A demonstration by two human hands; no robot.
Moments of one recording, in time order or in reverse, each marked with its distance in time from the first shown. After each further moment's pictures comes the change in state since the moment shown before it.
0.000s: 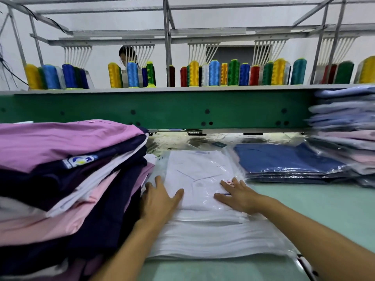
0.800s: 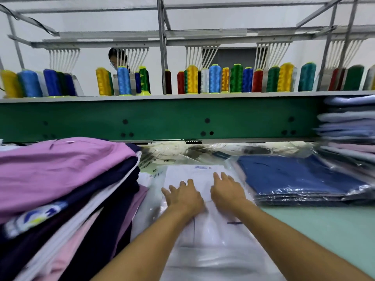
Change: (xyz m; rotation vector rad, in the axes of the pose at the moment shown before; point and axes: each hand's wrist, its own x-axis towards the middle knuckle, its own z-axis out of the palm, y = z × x) left_hand 0.096 0.086 0.030 0.265 -0.314 0.186; right_hand 0.083 -0.060 -0.043 -0.055 0.344 0.086
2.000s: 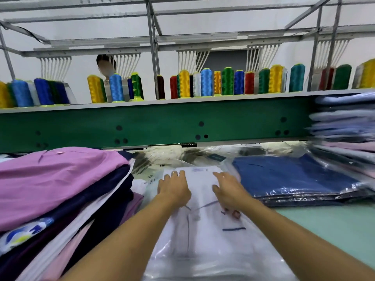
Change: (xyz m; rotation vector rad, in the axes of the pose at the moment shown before) left_hand 0.030 -0.013 -0.026 0.130 0.077 0.119; right_hand 0.015 0.040 0.001 0.202 0.029 -0.074
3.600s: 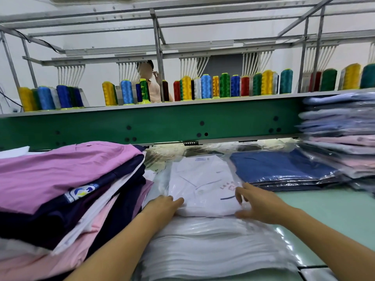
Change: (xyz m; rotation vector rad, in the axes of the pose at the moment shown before) left_hand -0.114 -0.053 0.019 0.251 -0.055 0.330; right_hand -0.140 0.041 -0.051 -0.282 -0.076 -0.223
